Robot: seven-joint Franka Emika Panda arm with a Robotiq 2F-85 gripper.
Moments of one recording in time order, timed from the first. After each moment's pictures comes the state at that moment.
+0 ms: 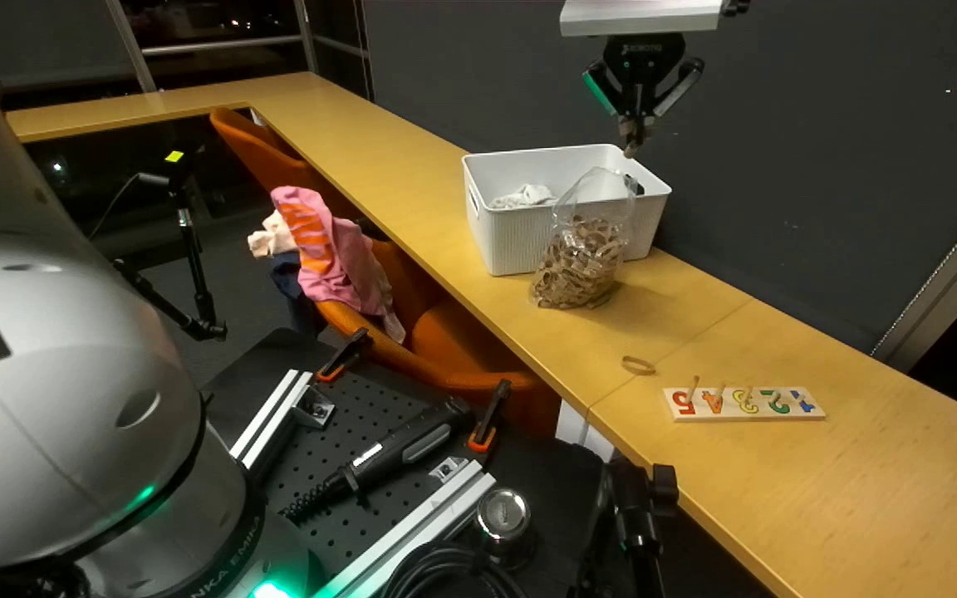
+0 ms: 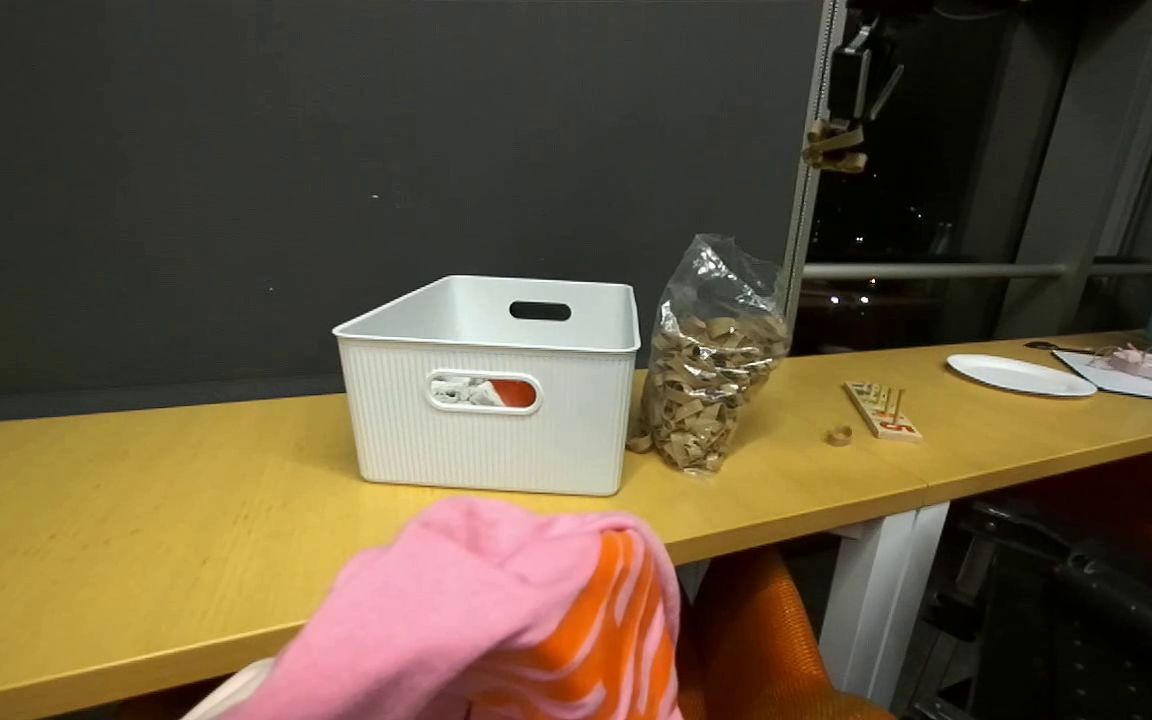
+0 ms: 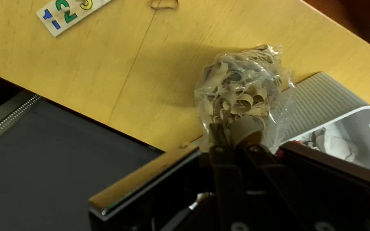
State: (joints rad) arm -0.18 -0.05 -0.14 -2.11 -0.04 2.32 -0.34
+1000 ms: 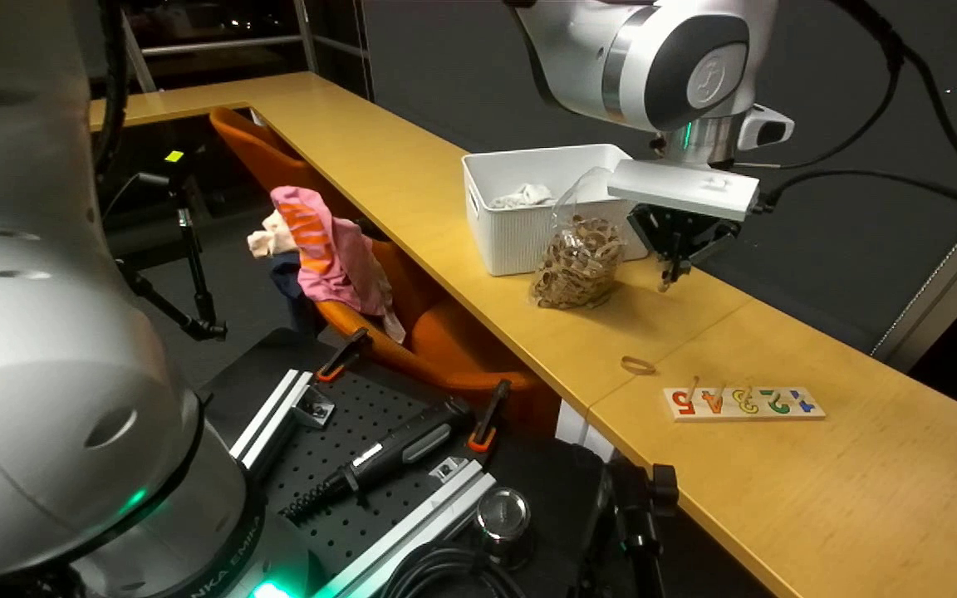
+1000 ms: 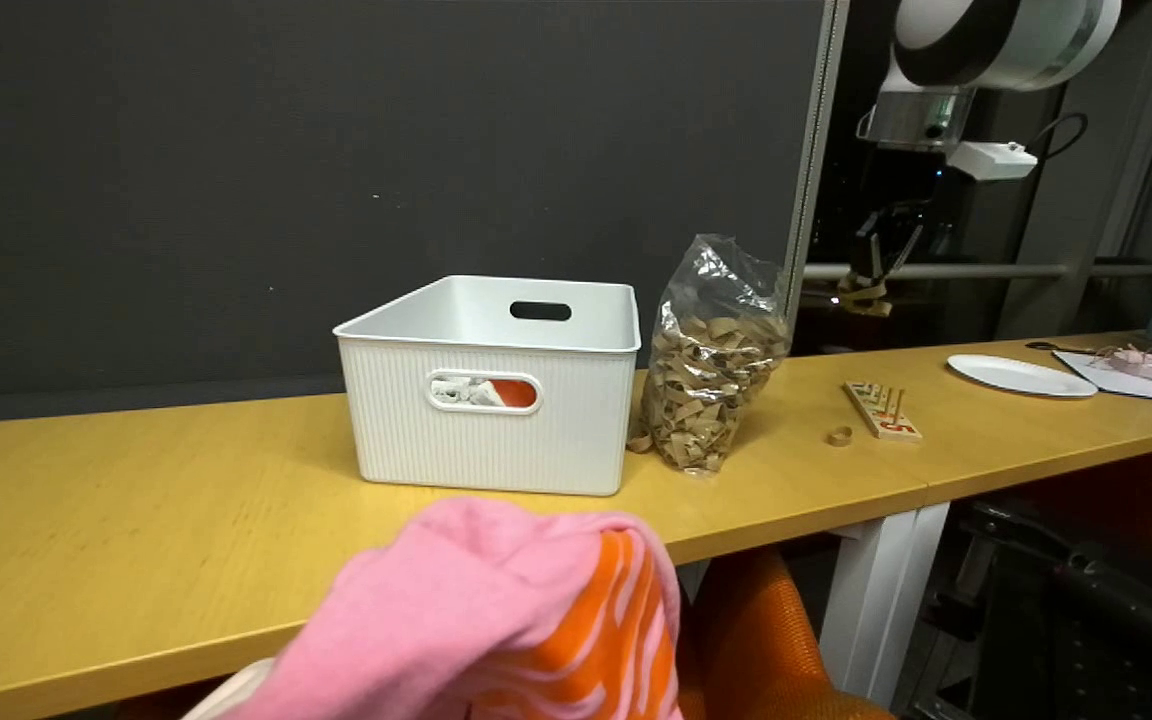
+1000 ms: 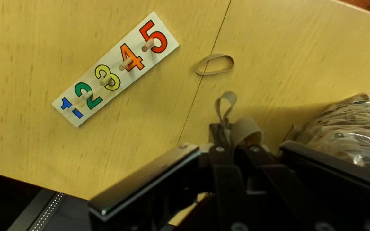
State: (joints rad) arm -0.26 0.25 -0.21 -2.14 0.00 2.52 -0.33
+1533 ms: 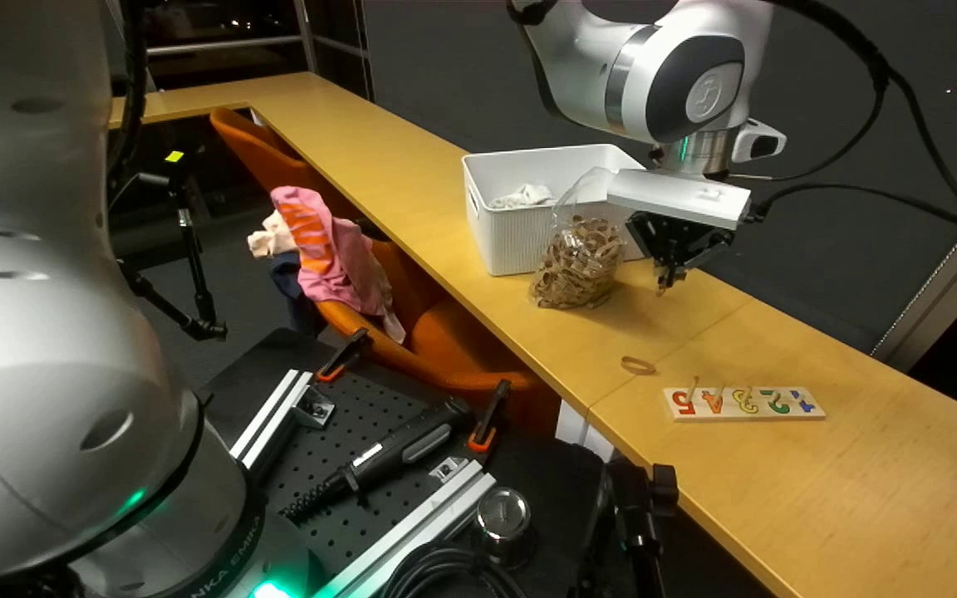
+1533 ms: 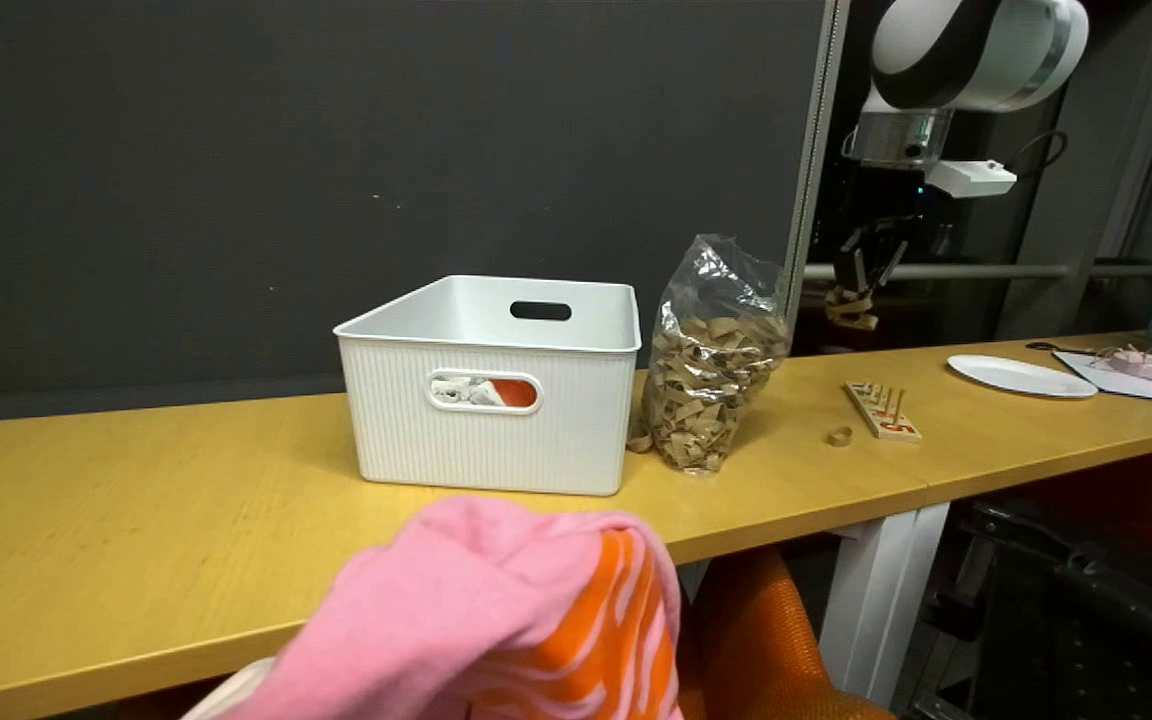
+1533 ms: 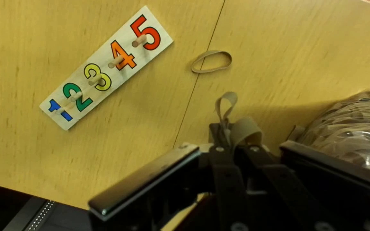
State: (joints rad) arm -0.27 0.31 -0.19 -2.09 0.01 2.51 -0.31
